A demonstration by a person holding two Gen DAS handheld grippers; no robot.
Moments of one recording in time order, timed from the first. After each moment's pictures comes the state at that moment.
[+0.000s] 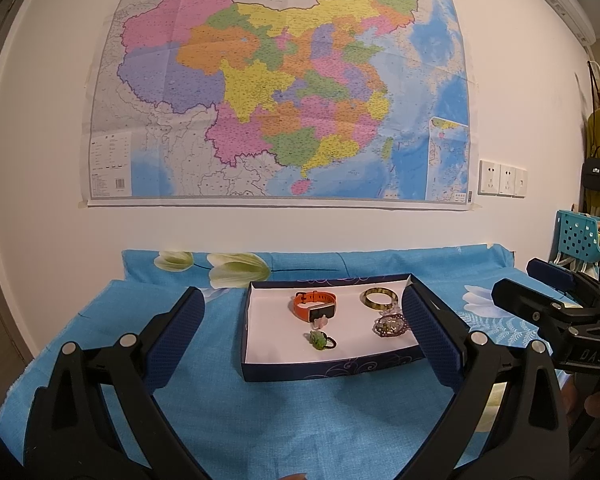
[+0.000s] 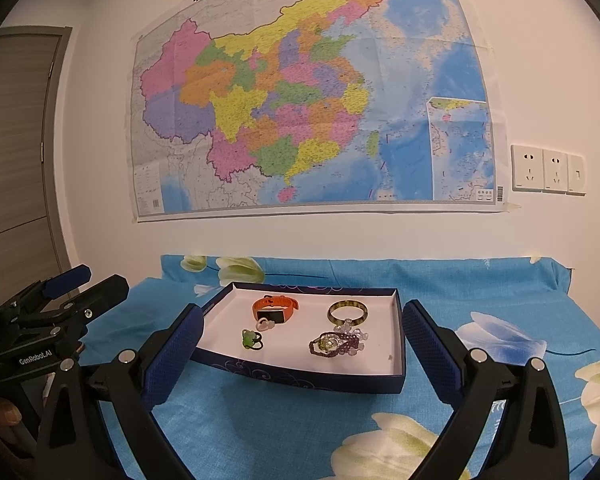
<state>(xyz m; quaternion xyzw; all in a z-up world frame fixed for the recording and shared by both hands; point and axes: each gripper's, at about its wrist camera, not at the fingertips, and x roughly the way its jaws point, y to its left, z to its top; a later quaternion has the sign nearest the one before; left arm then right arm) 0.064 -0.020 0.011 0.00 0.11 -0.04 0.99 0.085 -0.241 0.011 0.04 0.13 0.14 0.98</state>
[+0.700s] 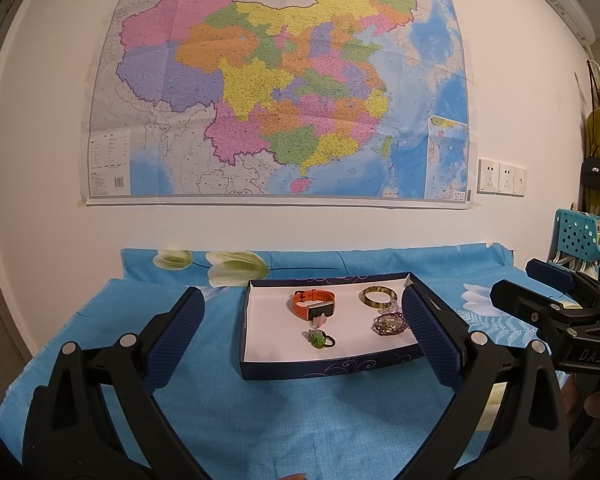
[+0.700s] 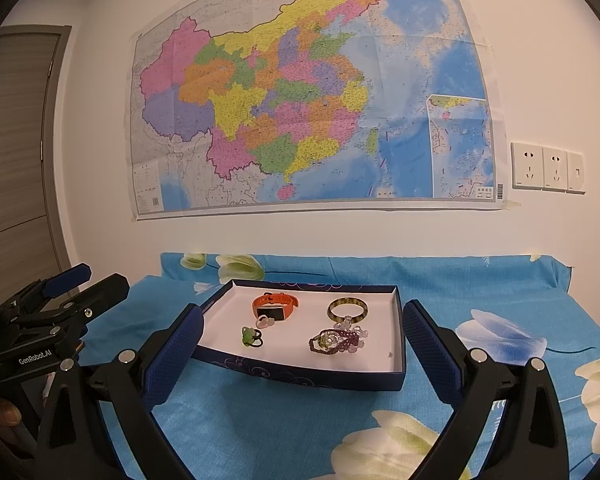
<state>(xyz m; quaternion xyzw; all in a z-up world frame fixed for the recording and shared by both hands) 0.063 -0.019 0.011 0.00 0.11 -0.04 0.99 0.085 -0.242 0.009 0.04 0.14 0.14 0.98</state>
